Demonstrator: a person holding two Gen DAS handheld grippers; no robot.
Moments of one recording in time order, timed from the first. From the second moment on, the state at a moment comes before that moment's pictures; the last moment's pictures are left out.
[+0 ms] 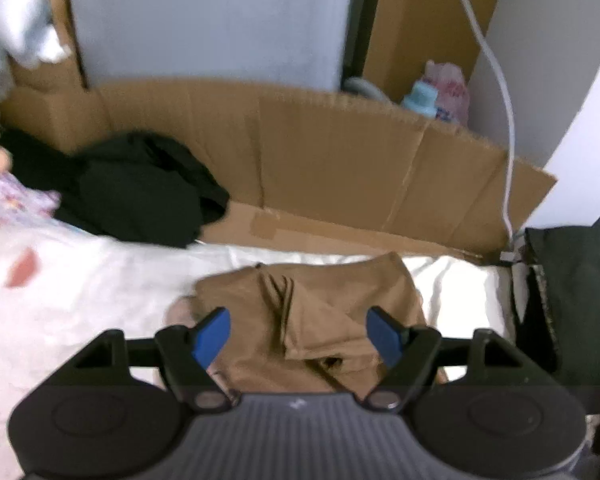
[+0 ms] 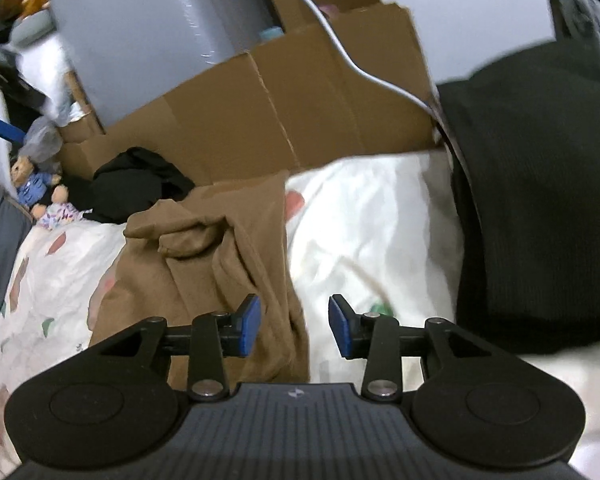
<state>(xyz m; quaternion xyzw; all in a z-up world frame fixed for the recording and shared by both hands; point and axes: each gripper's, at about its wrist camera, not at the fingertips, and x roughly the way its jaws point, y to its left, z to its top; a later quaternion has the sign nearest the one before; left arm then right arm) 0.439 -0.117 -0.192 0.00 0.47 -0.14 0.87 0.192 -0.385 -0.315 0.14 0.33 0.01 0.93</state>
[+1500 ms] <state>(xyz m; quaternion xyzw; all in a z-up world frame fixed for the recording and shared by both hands) 0.525 -0.018 -0.320 -0.07 0.51 -0.21 0.83 0.322 -0.284 -0.279 -0.16 0.36 0.18 0.90</state>
